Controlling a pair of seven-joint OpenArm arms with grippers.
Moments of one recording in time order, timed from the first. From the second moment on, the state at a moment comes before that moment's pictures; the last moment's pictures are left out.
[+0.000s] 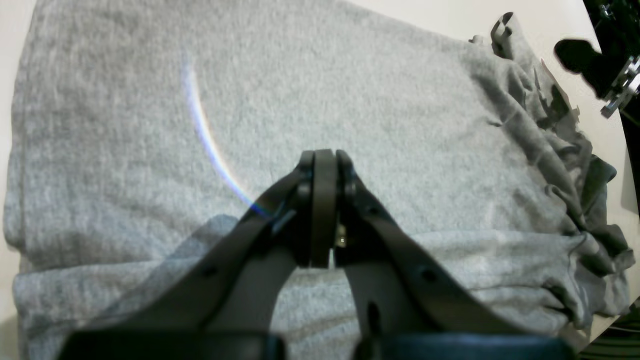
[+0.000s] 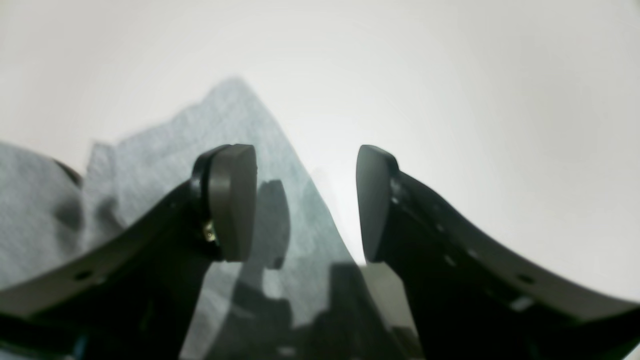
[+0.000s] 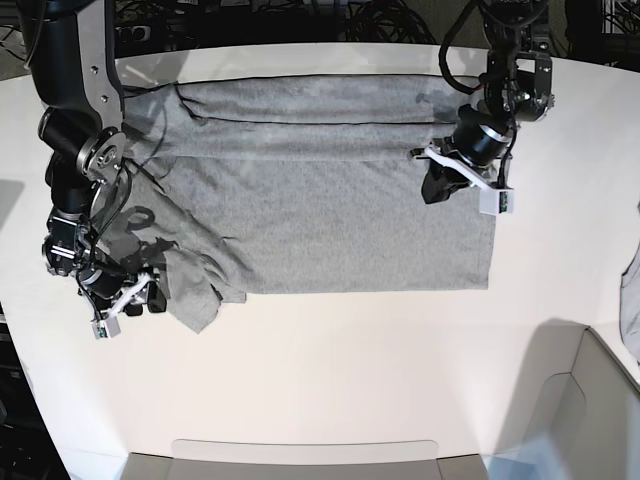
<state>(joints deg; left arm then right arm) 19.2 -14.6 -4.4 108.9 -40.6 2.1 41.5 42.9 19.1 28.3 16.6 -25.6 44.9 -4.6</state>
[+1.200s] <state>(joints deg) -2.7 -14.6 -13.8 87.4 -40.2 1.5 49.5 43.1 16.5 17.1 10.4 -23.0 44.6 0.6</state>
